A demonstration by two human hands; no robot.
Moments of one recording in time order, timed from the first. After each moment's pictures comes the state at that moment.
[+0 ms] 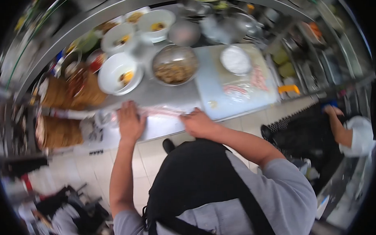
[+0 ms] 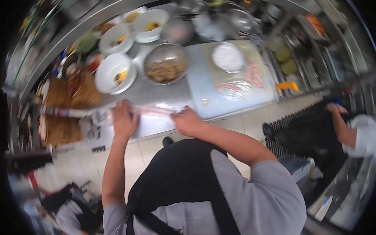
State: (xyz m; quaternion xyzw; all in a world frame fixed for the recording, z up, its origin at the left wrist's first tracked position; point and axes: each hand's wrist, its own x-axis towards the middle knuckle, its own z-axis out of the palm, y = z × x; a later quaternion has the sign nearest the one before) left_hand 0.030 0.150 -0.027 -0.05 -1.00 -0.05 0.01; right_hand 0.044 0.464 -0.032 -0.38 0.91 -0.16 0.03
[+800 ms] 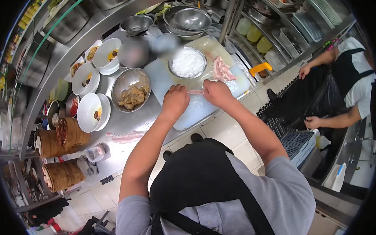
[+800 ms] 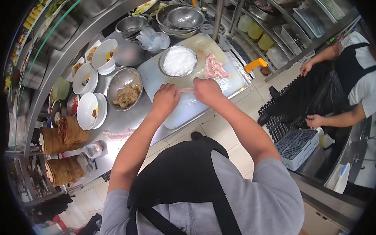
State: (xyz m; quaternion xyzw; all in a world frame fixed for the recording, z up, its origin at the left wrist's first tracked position) left_hand -0.060 0.464 -0.007 -0.35 -0.92 -0.18 -0.01; right_hand -0.006 0.672 -0.006 -0.03 0.98 -0.18 -0.04
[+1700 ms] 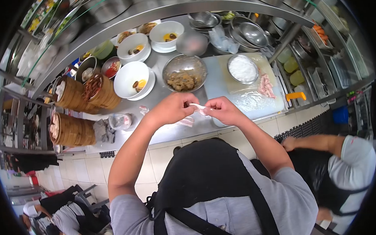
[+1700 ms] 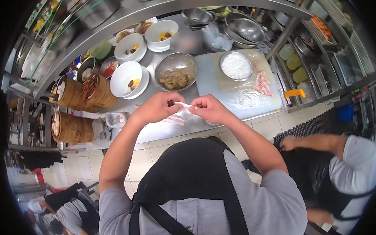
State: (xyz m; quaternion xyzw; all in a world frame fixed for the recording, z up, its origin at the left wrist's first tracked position) left_hand -0.023 0.277 0.137 -0.24 -0.84 -0.41 -0.25; right_hand 0.002 0.518 0.067 -0.12 0.67 -0.68 0.27
